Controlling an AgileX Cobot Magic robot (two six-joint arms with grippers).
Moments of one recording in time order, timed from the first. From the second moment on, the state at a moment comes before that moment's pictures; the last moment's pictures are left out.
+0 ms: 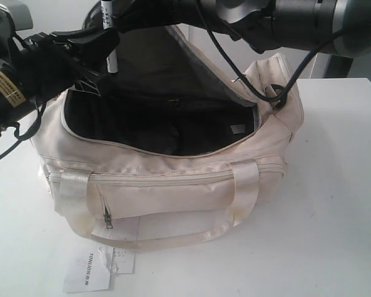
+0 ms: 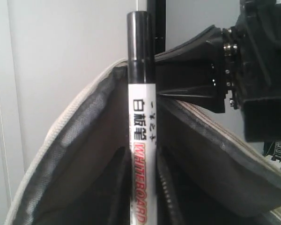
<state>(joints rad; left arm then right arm) -0.20 1.54 -0.75 0.49 -1.01 -0.39 0.50 1.76 -1.49 0.73 -0.08 -0.94</state>
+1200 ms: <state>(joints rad) -0.16 1.32 -0.78 0.77 -0.31 -0.64 0.50 1.76 -1.49 0.73 -0.08 -0.94</state>
